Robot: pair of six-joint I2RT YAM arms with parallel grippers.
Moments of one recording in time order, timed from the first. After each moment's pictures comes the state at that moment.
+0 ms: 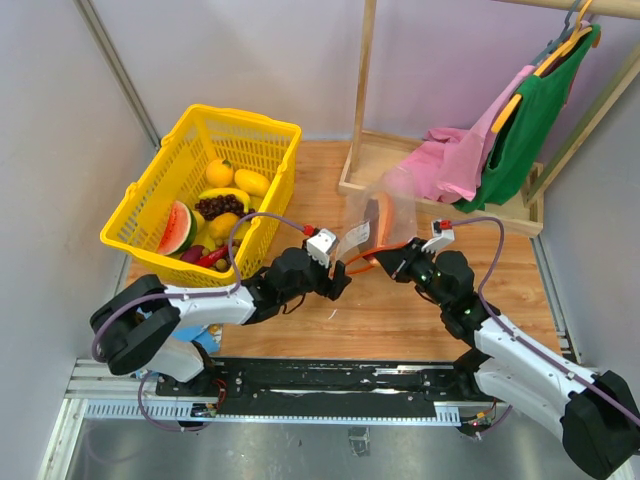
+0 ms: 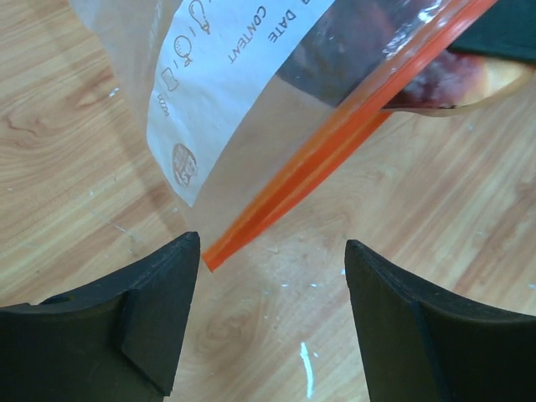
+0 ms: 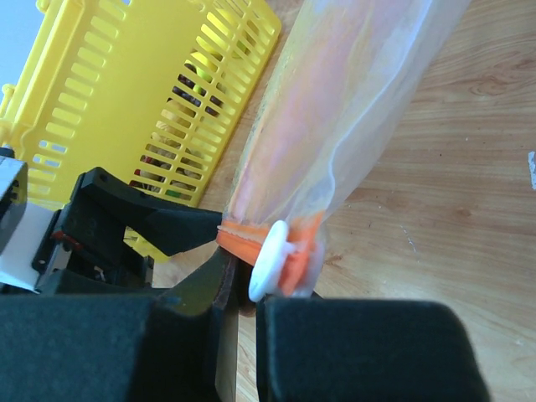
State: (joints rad) left arm -0.93 1.40 0.56 0.49 -0.10 -0.26; right arm 0.56 0.84 0.32 0.33 -0.01 0.76
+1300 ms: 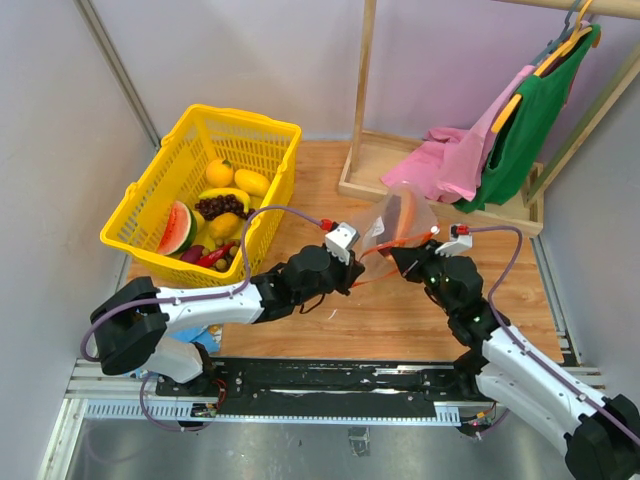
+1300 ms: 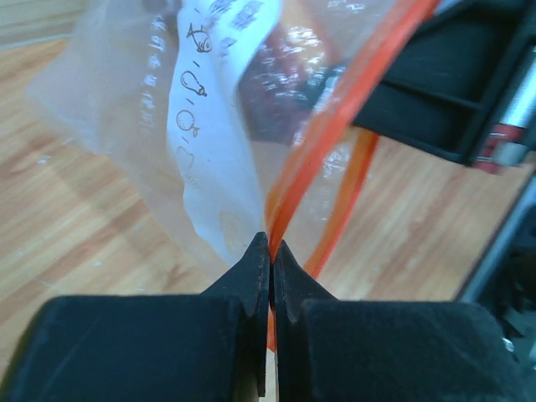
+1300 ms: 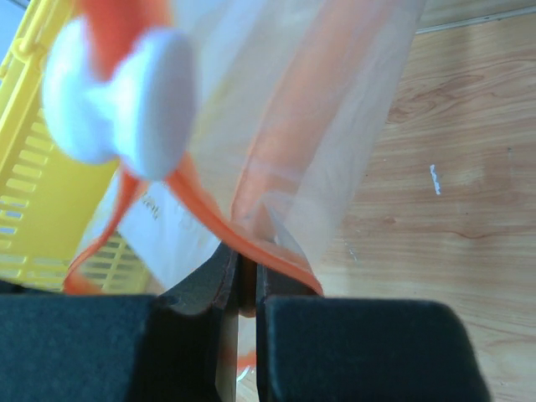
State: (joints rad) left arm -1.06 1.41 0.73 0.39 -0.20 -0.30; right arm 0.54 0.70 0.31 0.21 0.15 0.75
